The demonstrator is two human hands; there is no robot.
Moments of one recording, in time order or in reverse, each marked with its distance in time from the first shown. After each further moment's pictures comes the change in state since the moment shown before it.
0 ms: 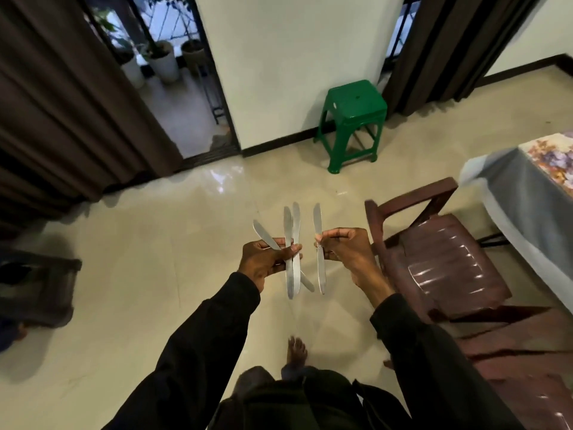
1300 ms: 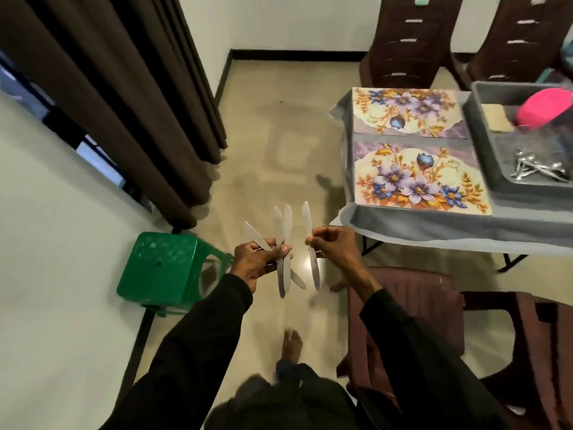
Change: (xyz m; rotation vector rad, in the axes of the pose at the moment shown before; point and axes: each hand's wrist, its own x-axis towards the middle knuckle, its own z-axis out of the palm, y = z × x) left_hand 0.573 0.313 0.559 0.655 -0.858 -0.193; right_hand 0.498 -0.222 -0.358 0.336 0.972 -0.014
